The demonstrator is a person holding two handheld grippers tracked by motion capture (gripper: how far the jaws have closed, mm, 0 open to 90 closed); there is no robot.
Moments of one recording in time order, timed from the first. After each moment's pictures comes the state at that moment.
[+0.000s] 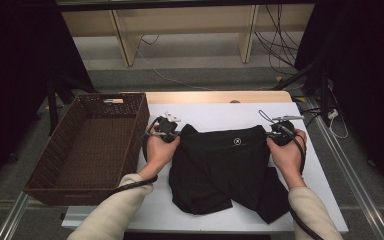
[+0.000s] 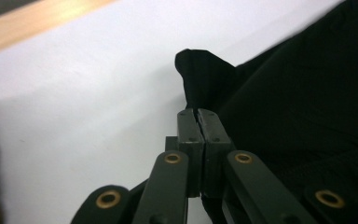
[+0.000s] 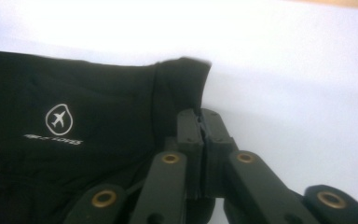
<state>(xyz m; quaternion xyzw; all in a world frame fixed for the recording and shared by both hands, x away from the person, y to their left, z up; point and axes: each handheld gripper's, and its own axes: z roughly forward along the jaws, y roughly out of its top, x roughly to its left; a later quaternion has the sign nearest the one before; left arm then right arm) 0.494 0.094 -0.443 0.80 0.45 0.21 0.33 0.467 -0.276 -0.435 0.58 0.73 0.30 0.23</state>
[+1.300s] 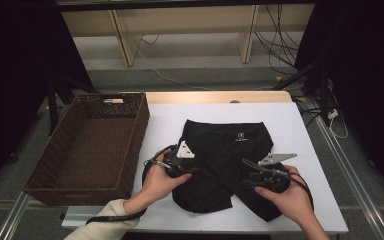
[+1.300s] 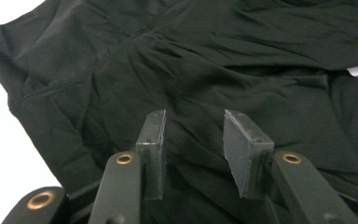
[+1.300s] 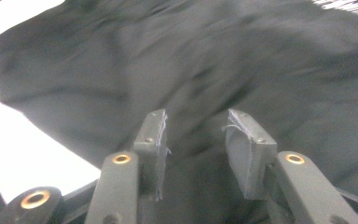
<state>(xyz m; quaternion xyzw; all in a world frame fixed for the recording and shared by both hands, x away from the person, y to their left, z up) 0.395 0.068 -0.452 0.89 0.27 0.13 0.34 0.340 -0.234 -0.441 0.40 0.85 0.33 0.07</state>
